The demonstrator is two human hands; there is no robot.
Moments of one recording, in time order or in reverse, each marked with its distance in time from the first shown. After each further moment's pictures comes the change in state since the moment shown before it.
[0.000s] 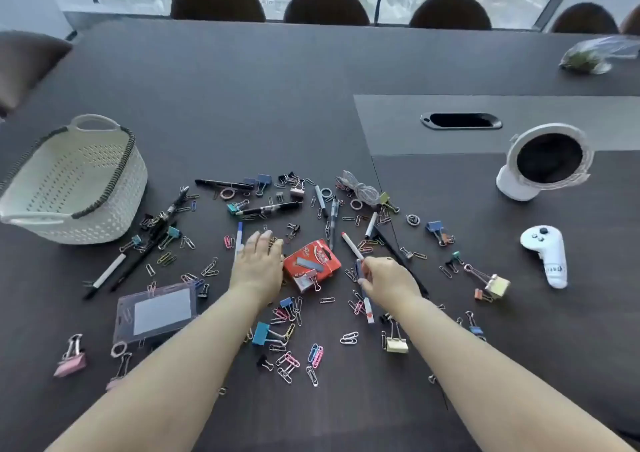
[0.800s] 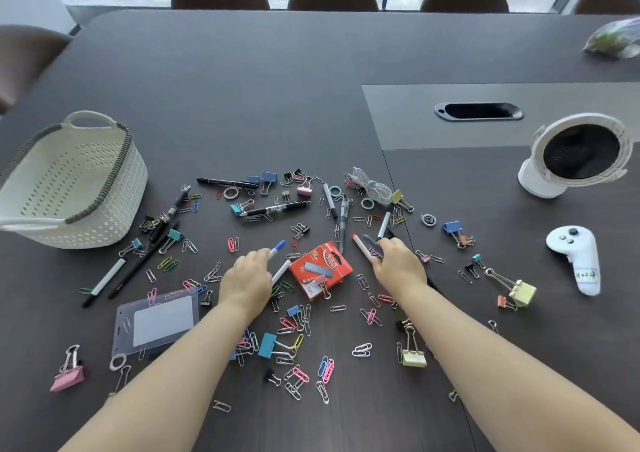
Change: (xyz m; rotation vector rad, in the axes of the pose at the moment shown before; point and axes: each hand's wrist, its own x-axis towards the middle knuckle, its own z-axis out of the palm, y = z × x) left_hand 0.006 -0.027 0.014 -0.247 0.042 -0.162; right_hand 0.046 0.002 0.009 0.095 0.130 0.143
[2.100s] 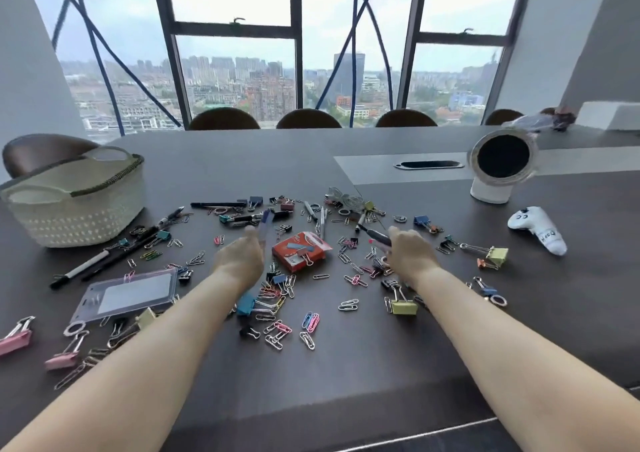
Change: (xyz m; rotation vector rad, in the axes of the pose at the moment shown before) left_hand -0.037 0.004 0.041 0.002 0.364 0.103; right_hand -0.049 0.069 0.035 -0.144 0.470 -0.157
